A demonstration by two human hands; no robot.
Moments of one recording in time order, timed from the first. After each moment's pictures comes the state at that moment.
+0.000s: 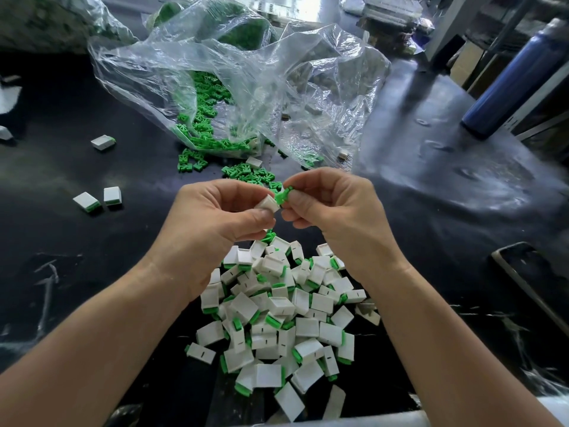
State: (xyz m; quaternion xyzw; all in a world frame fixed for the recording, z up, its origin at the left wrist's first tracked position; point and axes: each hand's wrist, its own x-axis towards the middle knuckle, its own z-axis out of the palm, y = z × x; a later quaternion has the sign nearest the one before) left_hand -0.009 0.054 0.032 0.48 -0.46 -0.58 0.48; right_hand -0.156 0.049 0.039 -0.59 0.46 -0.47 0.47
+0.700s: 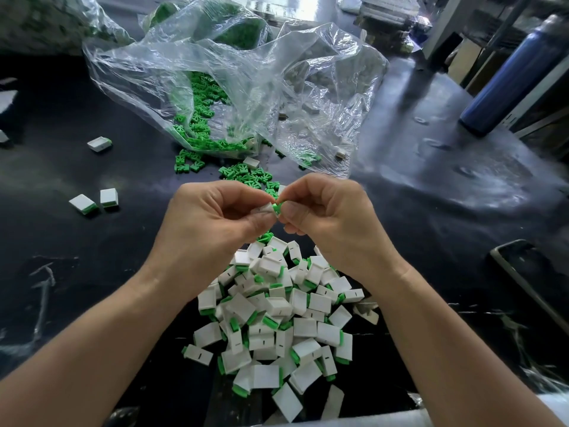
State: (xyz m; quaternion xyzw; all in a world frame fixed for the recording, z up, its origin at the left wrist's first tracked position) left_hand -0.010 0.059 0.032 0.47 -0.55 -0.49 0.49; right_hand -0.160 0.048 0.037 -0.69 0.48 -0.39 0.38
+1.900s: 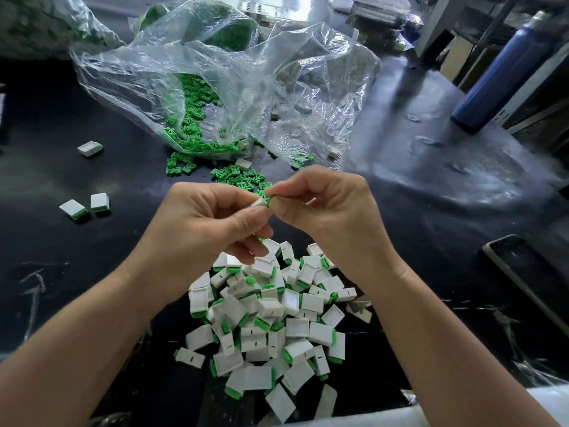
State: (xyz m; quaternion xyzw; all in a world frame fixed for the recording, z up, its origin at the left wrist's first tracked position) left_hand -0.004 0.057 0.036 0.41 -0.57 -0.56 0.45; right_hand -0.161 0.053 0.044 -0.67 0.43 -0.47 0.39
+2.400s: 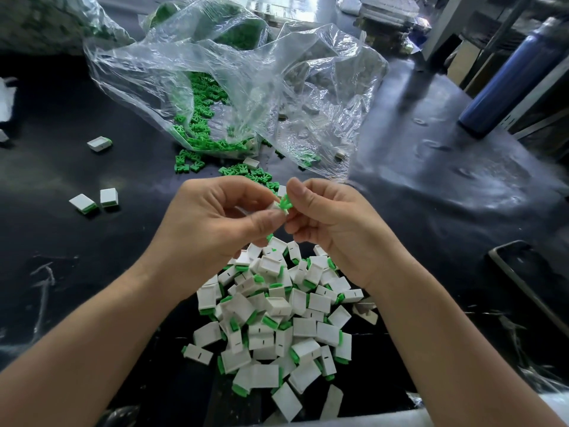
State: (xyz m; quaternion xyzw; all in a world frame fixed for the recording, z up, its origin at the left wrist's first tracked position) left_hand -0.005 0.059 0.036 0.43 -0.60 -0.49 0.47; right_hand -0.162 0.050 0.040 -0.51 0.45 -0.40 0.62
